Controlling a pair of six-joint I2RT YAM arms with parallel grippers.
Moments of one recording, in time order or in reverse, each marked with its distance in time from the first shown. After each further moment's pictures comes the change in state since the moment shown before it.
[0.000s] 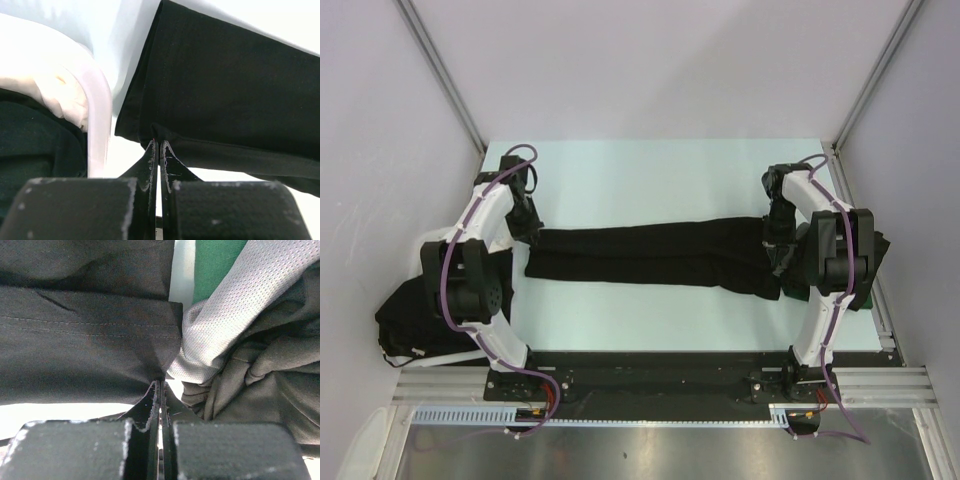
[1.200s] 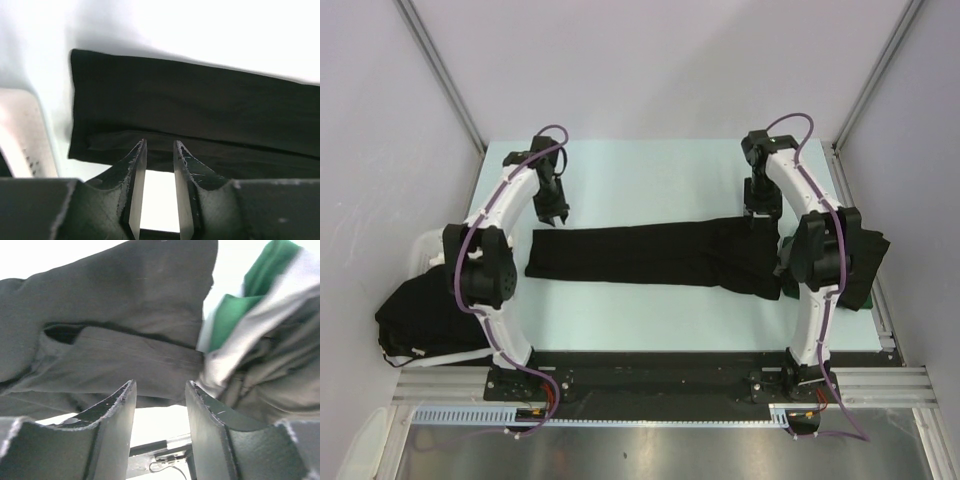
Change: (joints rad) left arm -0.148 0.142 0.224 -0.027 0.007 -0.018; right arm 0.105 0.061 0.339 0.018 0.111 -0.002
